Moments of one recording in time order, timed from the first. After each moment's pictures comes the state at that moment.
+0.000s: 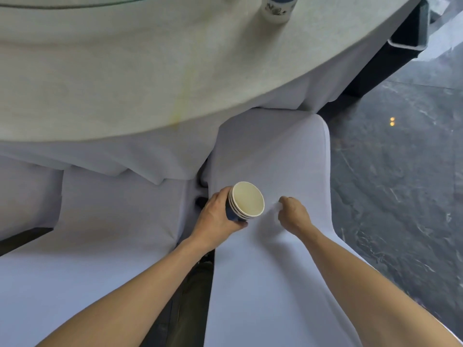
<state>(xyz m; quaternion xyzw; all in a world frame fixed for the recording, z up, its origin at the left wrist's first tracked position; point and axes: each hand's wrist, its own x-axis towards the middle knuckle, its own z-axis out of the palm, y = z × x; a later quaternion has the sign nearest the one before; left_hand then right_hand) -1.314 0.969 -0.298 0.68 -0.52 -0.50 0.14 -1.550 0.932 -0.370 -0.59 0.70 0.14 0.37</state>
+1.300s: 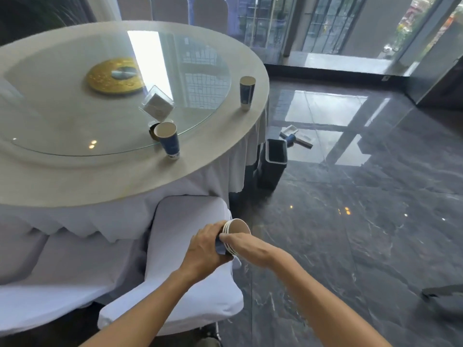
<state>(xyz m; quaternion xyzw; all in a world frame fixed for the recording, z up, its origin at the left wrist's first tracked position) -1.601 1.039 0.021 0.62 -0.67 -0.32 0.24 -1.758 1.014 0.073 -0.59 0.53 -0.02 0.61</state>
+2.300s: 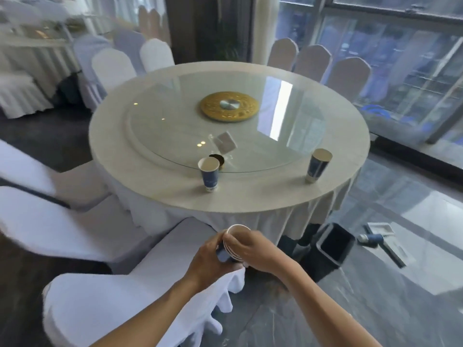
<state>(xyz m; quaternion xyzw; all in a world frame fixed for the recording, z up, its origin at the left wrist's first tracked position) -1.729 0.874 0.059 0.77 -0.39 -0.29 0.41 -1.841 0.748 0.126 -0.85 0.27 0.06 0.45</state>
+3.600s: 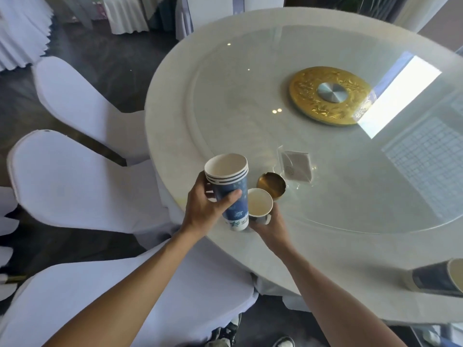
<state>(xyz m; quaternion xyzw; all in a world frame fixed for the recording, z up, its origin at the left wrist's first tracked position) -1.458 0.706 0.071 0.76 -0.08 -0.10 0.64 -1.550 0.531 -0.017 -0.77 0.29 0.00 0.57</state>
